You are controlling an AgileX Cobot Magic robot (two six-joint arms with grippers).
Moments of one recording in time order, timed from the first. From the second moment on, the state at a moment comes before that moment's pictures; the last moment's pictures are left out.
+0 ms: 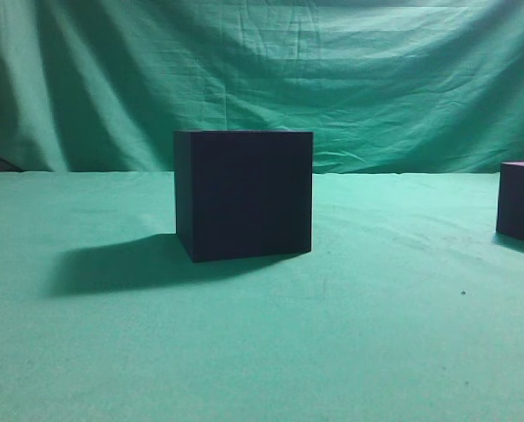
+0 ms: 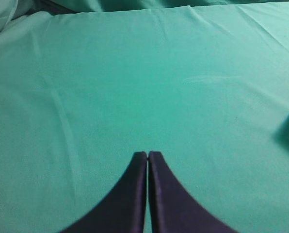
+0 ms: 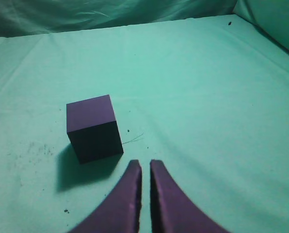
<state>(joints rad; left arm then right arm) -0.11 -0.02 0.02 0.09 0.36 -0.03 0.01 -0.01 0.03 0.07 0.39 0.02</state>
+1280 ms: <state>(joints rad) -0.11 -0.02 0.02 0.09 0.36 -0.03 0.01 0.24 -0.21 0.09 0.14 -0.01</state>
